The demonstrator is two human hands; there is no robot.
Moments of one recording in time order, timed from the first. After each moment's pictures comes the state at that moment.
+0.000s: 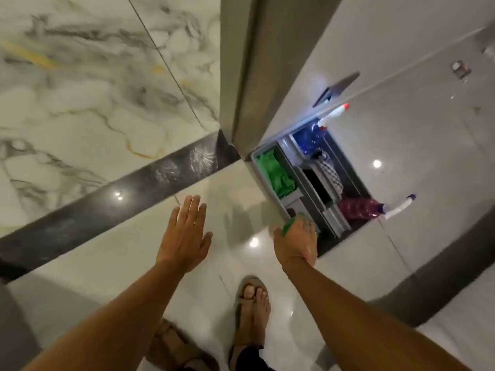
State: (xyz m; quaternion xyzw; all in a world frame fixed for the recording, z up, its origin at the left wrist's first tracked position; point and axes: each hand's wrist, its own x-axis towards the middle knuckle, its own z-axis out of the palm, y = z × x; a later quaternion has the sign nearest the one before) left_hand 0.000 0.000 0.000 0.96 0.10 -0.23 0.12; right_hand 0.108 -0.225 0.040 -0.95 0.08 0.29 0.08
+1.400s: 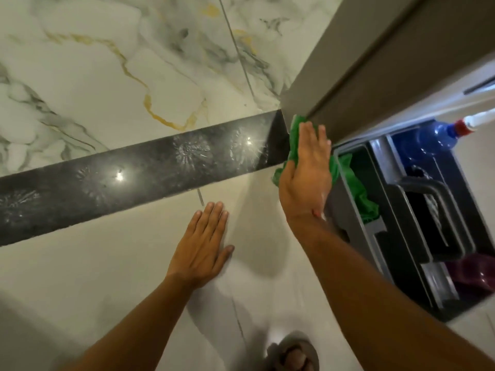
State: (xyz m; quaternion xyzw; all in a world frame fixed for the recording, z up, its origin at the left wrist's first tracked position) left_hand -0.032 0.031 -0.226 0.97 0.11 -0.13 0.16; right_hand 0.186 -0.050 -0.106 -0.95 -0.22 -0.04 0.23
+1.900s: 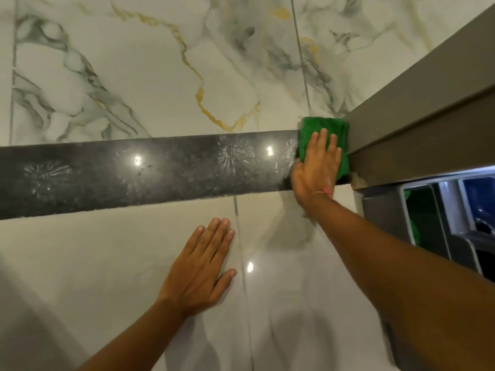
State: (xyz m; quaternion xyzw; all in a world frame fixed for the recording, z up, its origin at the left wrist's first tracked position) left_hand -0.081 0.048 -0.242 0.98 0.15 -0.08 0.14; right_hand 0.229 0.020 -0.208 -0.95 -0.30 0.10 -0.05
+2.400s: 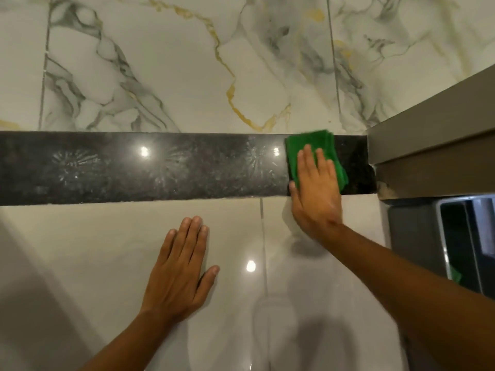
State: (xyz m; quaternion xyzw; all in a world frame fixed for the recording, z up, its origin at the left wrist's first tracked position) left_hand -0.139 0.075 -0.246 0.95 0.28 -0.06 0.14; right_hand 0.180 0.011 -0.221 -0.87 -0.48 0.09 -0.06
